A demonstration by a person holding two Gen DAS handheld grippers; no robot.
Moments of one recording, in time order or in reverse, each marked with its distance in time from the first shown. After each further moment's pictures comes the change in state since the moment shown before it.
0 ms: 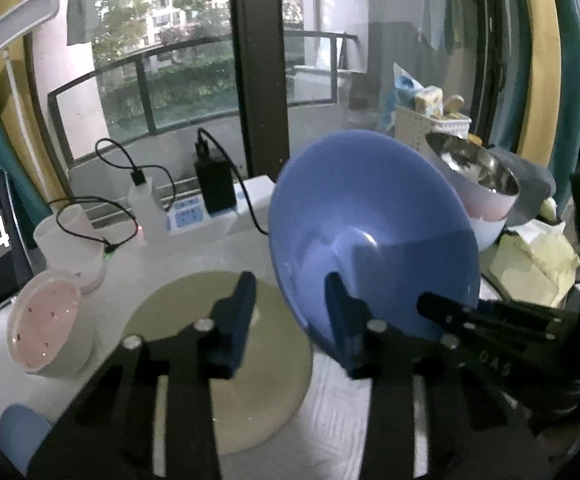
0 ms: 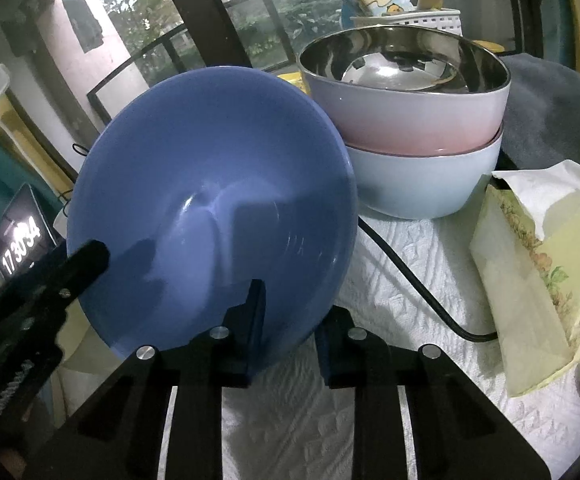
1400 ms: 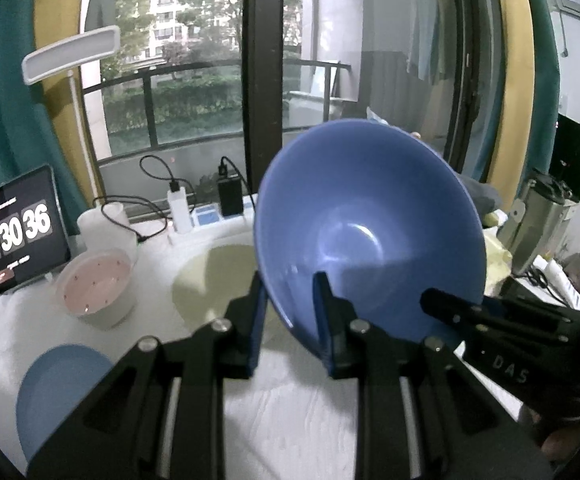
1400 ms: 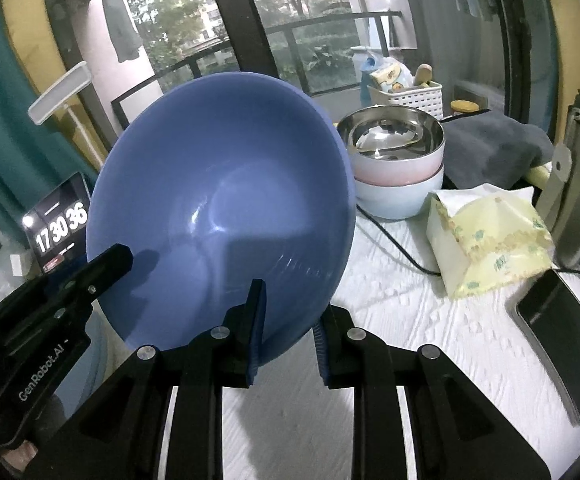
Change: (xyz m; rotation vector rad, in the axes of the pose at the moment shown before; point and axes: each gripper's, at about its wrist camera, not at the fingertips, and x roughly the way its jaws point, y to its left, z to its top) left arm -0.119 0.006 -0.036 -0.041 -0.093 -0.040; right arm -0.118 0.045 -0.050 -0.086 -0.112 -0.010
